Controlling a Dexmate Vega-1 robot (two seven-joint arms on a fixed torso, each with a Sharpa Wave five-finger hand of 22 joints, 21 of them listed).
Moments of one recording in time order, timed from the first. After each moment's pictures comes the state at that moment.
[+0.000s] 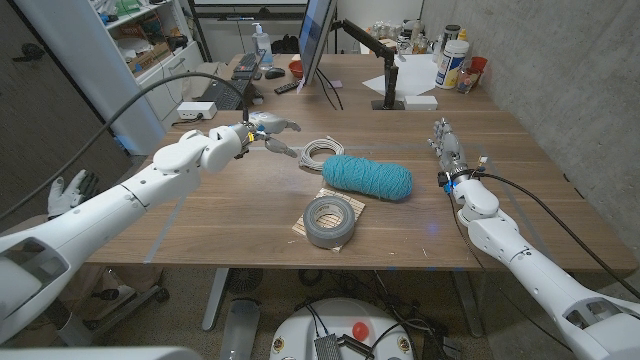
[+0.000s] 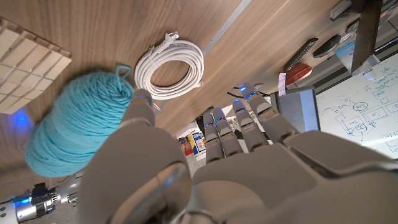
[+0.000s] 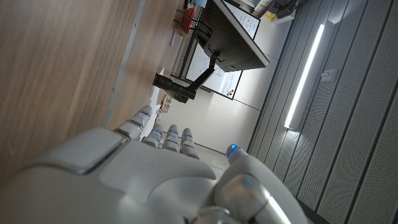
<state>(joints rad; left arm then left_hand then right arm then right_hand) 0.57 0.91 0.66 -1.74 0.75 0.04 -0.17 0.65 -0.15 0.32 -0.14 0.24 0.25 -0.10 0.27 0.22 0.27 -0.16 0.28 0.29 0.29 -0.04 0.19 0.18 0.46 -0.04 0.20 0.17 -0.84 -0.51 -0.35 -1.26 0.57 0.33 -0.11 0.01 0.07 0.27 0.17 0.26 -0.01 -0.04 0.19 0.18 -0.05 -0.04 0.20 0.19 -0.12 -0.03 0.20 0.22 0.08 -0.02 0.19 0.17</state>
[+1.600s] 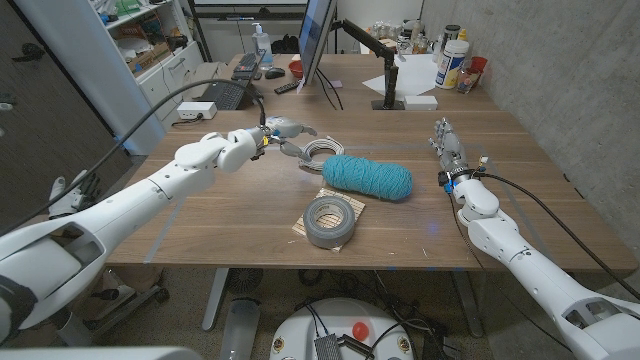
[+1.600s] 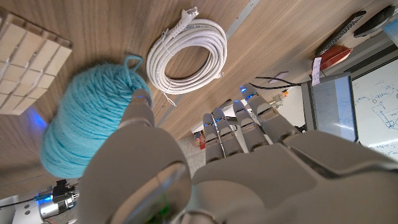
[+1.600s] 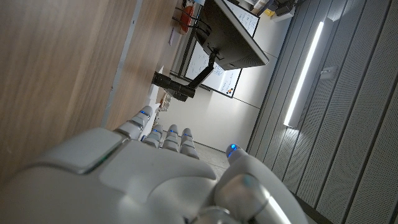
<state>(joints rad) 0.46 0.80 0.76 -1.56 0.78 -0.11 -0.10 0.65 -0.15 0.30 -0.14 0.24 0.25 -0.11 0.27 0.22 0.27 -0.16 0.28 0.29 0.28 -0.04 0.19 0.18 0.44 -0.05 0.20 0.17 -0.84 -0.50 -0.34 -1.26 0.57 0.33 -0.11 0.01 0.07 0.27 0.17 0.26 -0.01 -0.04 0.19 0.18 -0.05 -0.04 0.20 0.19 -0.13 -0.04 0.20 0.22 0.07 -0.03 0.19 0.17</state>
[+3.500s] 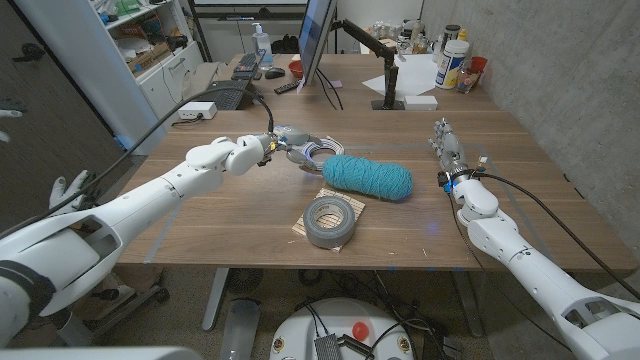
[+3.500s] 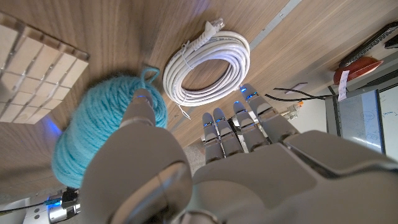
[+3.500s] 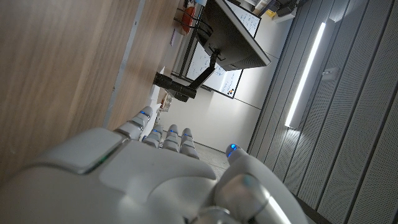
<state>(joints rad) 0.41 0.75 0.83 -1.44 0.75 -0.16 -0.11 0.67 -0.14 0.28 -0.14 0.26 0.26 -0.11 0.27 0.22 0.26 -0.15 0.28 0.30 0.27 -0.04 0.19 0.18 0.44 -0.05 0.20 0.17 -0.84 -0.50 -0.35 -1.26 0.57 0.33 -0.11 0.01 0.07 0.28 0.17 0.25 -0.01 -0.04 0.19 0.18 -0.05 -0.04 0.20 0.19 -0.13 -0.03 0.20 0.22 0.06 -0.03 0.19 0.17</state>
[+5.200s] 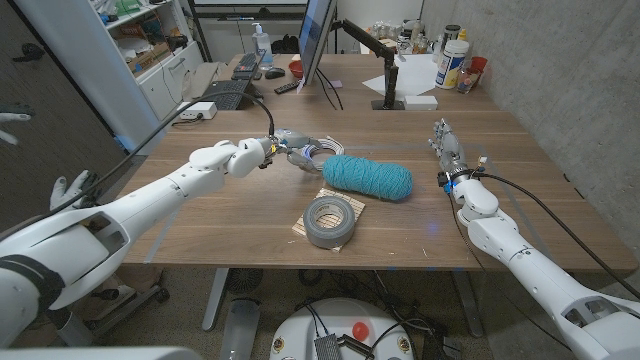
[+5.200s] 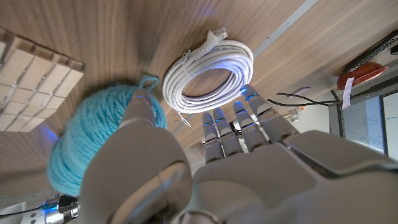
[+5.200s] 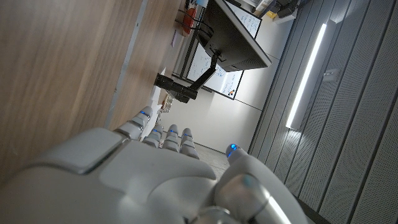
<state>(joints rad) 0.38 0.71 0.87 -1.34 0.74 -0.19 -0.06 0.67 -0.14 0.25 -0.13 0.26 0.26 -0.11 0.27 0.22 0.26 -0.15 0.28 0.30 0.27 -0.04 0.19 0.18 0.43 -0.05 0.20 0.17 -0.83 -0.50 -0.35 -1.25 0.57 0.32 -0.11 0.01 0.07 0.28 0.17 0.25 -0.01 -0.04 0.19 0.18 -0.05 -0.04 0.20 0.19 -0.13 -0.03 0.20 0.22 0.07 -0.03 0.19 0.17</state>
